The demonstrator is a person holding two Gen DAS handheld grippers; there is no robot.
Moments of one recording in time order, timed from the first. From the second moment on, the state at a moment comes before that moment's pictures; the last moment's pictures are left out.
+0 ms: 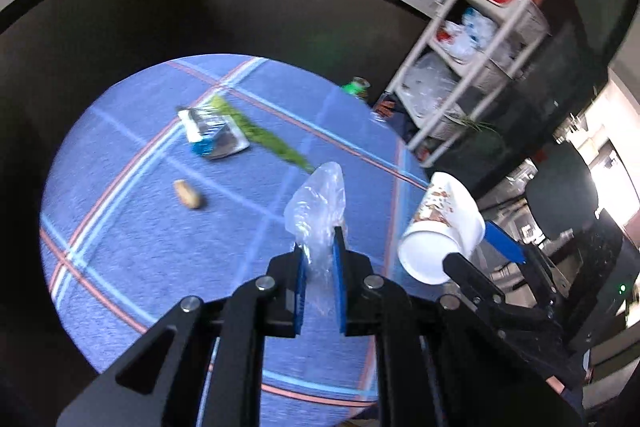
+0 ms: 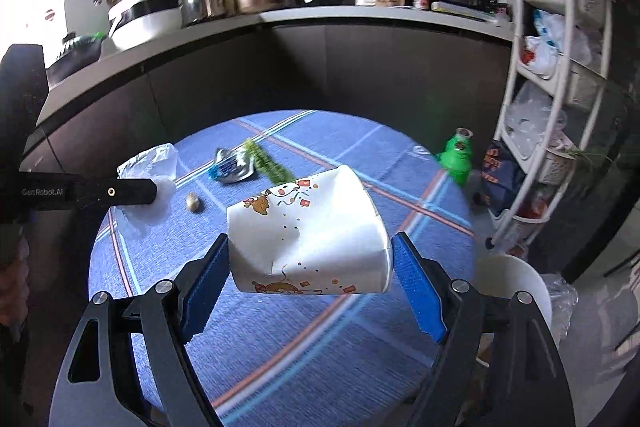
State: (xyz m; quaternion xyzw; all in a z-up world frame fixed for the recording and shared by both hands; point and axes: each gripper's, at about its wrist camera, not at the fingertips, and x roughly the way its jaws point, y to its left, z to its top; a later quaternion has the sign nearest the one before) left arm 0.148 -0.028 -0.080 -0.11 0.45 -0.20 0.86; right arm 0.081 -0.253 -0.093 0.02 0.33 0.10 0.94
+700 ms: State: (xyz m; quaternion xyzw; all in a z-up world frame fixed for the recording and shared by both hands) left arm 0.149 -0.172 -0.069 -0.04 0.46 -0.31 0.83; right arm 0.048 -0.371 -0.106 0.08 0.32 -0.02 0.94
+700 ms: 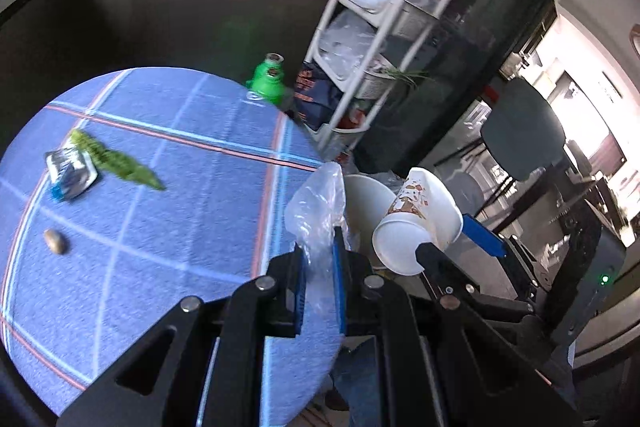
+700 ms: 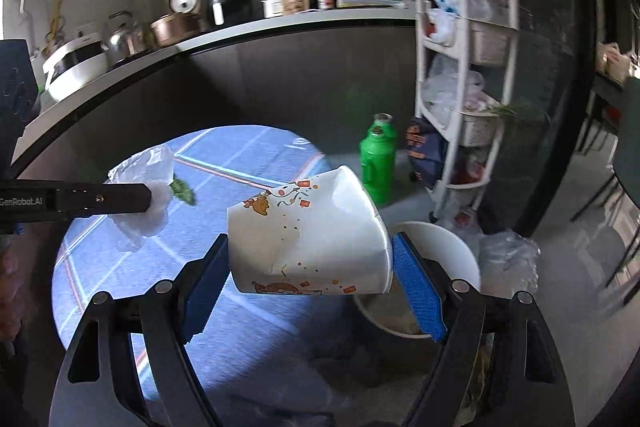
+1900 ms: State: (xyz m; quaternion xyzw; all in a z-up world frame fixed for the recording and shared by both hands) left arm 0.213 -0.381 -0.176 0.07 0.53 -0.38 0.75; right arm 0.059 -0.500 -0.216 0.17 0.39 -0.12 0.90
